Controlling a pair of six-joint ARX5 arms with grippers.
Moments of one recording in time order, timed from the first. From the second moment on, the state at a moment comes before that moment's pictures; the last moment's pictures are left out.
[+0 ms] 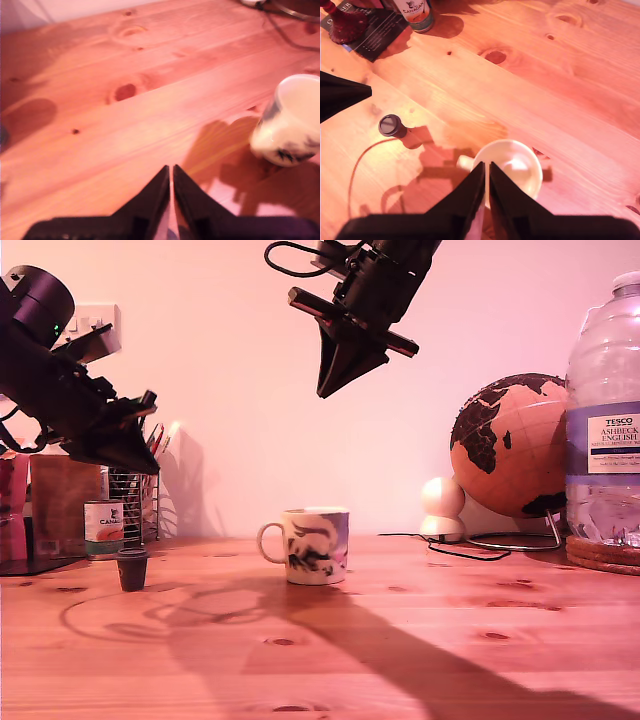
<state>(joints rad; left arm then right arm) -0.10 1.75 1.14 0.01 0.41 0.08 0.47 2.12 2.18 -0.87 -0.21 -0.05</state>
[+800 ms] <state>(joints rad) -0.13 1.66 1.14 -0.04 0.57 0.03 0.47 2.23 2.18 -0.85 -0.20 -0.05</state>
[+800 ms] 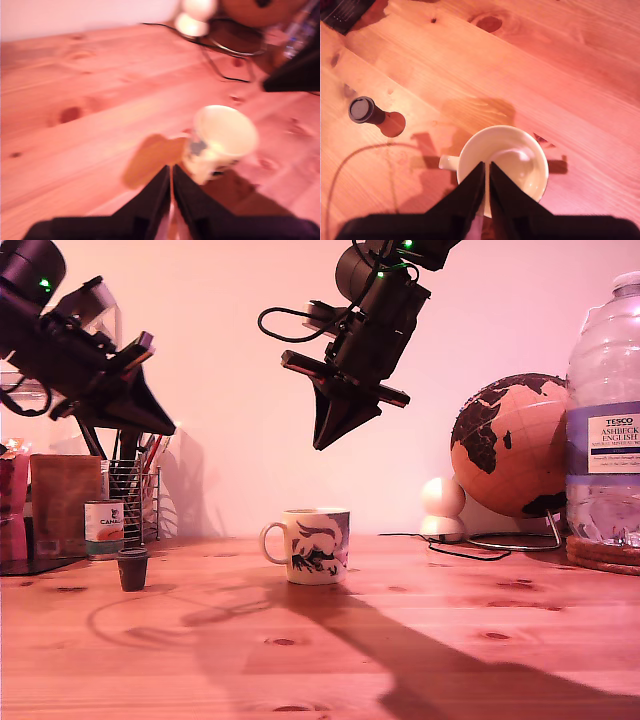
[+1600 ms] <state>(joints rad) -0.23 1.66 1.14 -0.04 0.55 0.03 0.48 2.23 2.18 -0.94 -0.30 -0.05</state>
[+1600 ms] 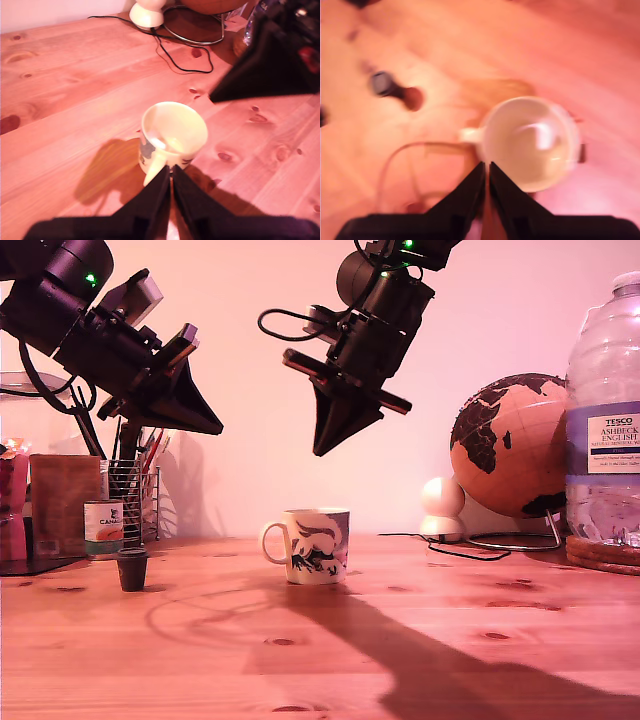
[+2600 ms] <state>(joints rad) -0.29 1.72 1.15 -0.07 0.53 0.49 0.39 2.23 2.18 -1.09 -0.33 -0.16</state>
